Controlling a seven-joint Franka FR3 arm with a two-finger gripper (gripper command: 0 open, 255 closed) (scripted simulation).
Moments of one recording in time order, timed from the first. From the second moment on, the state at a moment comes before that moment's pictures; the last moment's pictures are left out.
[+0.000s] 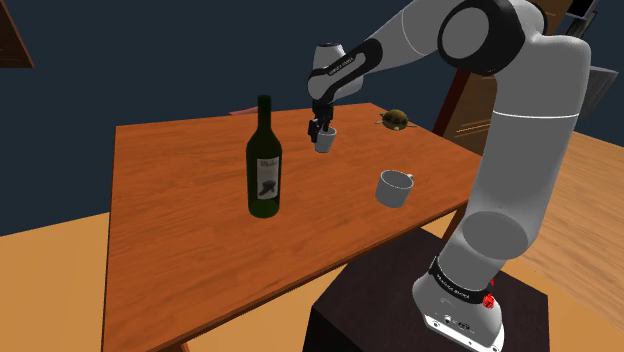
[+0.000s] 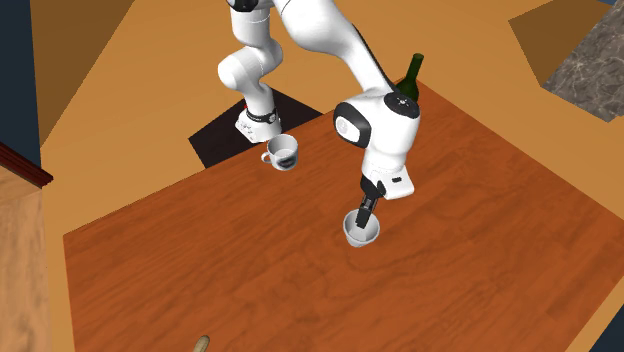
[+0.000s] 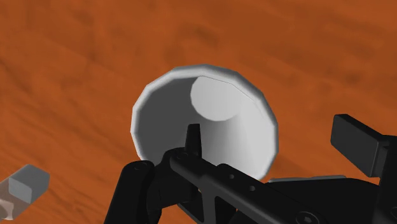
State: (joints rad) arm -0.10 0.26 -0.19 -1.95 -0.14 2.33 -0.36
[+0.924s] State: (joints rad) arm -0.10 0.26 -0.19 -1.96 -0.14 2.33 -0.36
